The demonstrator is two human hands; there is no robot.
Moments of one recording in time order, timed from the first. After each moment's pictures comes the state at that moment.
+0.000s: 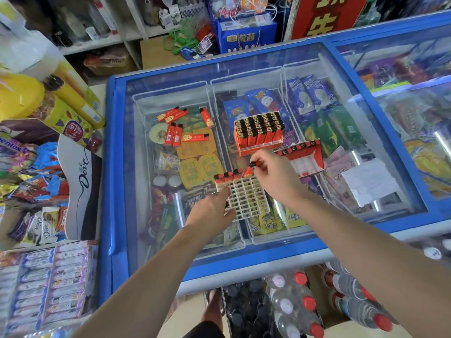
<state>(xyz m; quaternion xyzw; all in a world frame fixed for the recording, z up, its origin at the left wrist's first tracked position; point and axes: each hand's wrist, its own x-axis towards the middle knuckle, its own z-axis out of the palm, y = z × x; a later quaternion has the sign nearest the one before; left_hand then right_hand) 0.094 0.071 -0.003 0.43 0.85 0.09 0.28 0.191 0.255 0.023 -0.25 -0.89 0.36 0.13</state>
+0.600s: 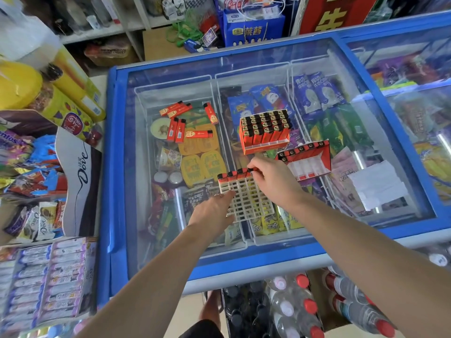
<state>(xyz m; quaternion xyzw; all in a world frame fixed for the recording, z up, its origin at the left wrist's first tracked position) 0.090 0.072 -0.026 0.45 0.85 0.02 0.28 0.180 0.252 0.006 -0.19 -0.94 0.29 0.08</state>
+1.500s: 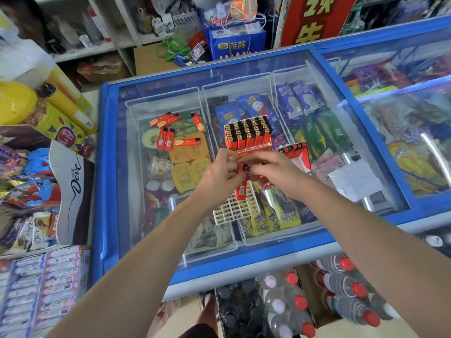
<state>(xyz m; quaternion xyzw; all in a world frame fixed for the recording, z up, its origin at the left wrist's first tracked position) 0.092 0.130 0.058 0.35 0.77 0.41 0.34 0.206 0.273 0.066 -0.30 -0.70 0.65 0.00</state>
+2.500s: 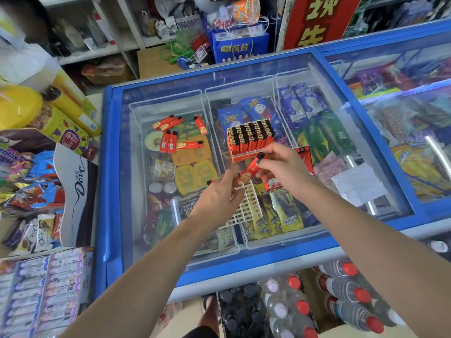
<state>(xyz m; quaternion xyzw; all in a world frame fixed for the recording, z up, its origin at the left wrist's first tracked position) 0.099 0.110 0.026 0.46 0.81 0.28 0.24 0.205 0.283 0.058 -0.34 -0.68 0.64 0.11</state>
